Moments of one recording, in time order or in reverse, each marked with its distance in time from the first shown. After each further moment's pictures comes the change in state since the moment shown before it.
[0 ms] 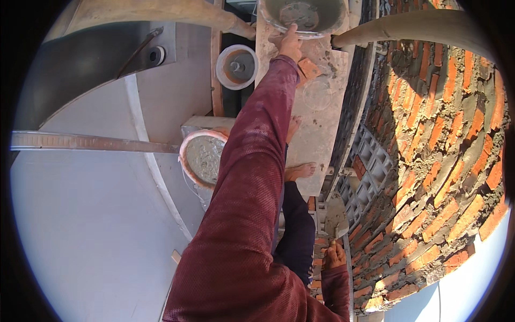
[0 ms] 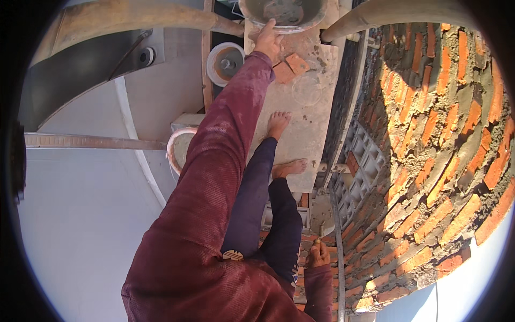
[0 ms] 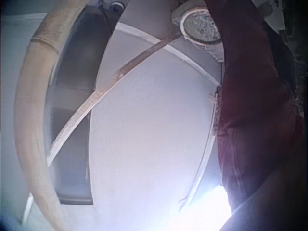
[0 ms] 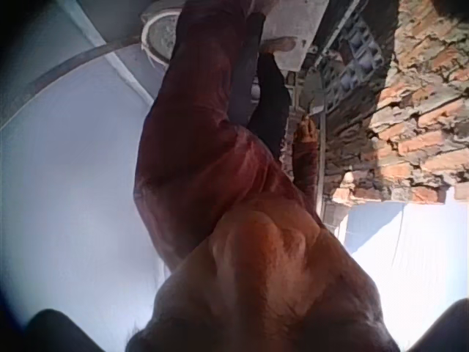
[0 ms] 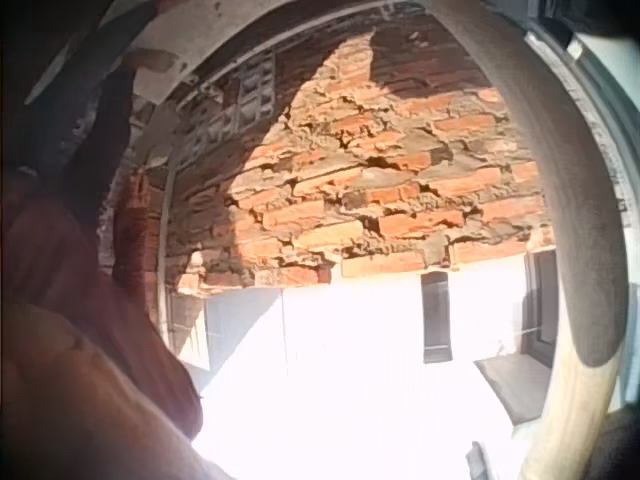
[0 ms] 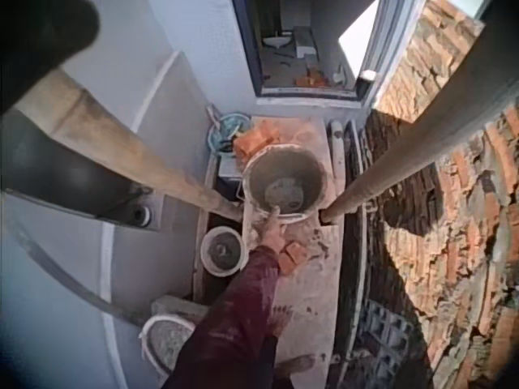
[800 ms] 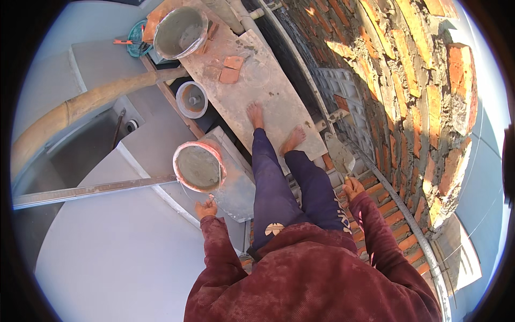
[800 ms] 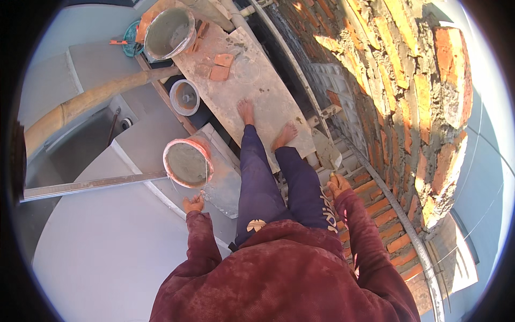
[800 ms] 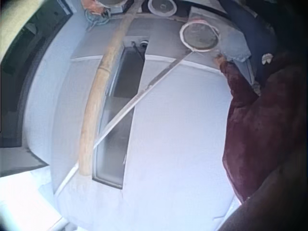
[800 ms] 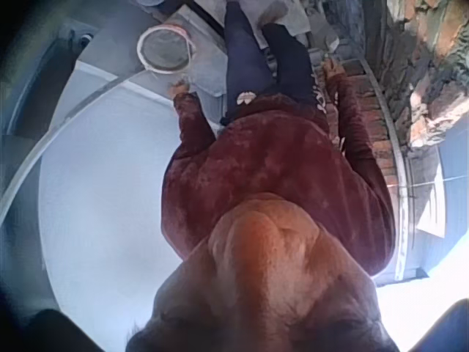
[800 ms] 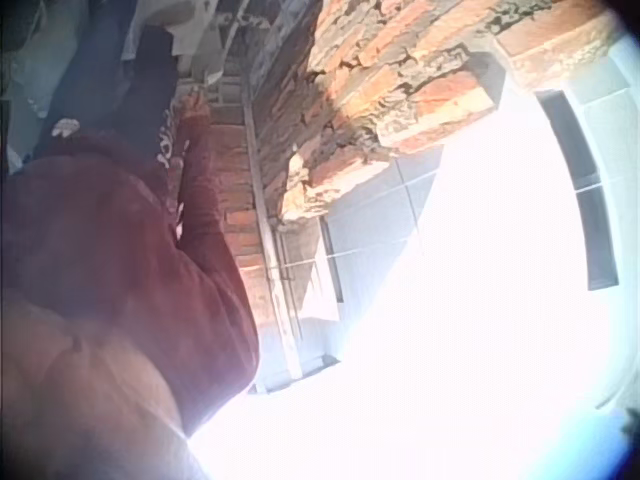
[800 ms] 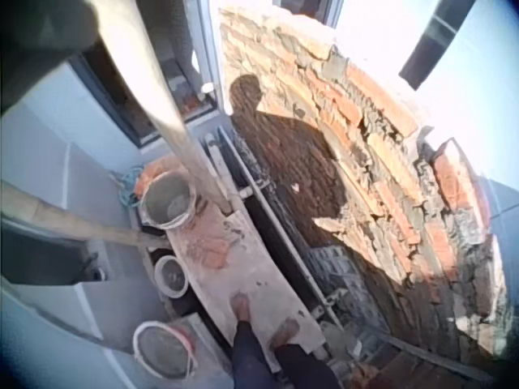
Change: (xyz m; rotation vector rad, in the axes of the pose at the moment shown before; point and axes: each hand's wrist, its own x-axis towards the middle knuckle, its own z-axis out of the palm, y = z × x) left_hand -0.323 0.130 -0.524 0.037 0.825 -0.131; right_hand 0.027 0.168 -0.079 -0.023 0.143 -0.103
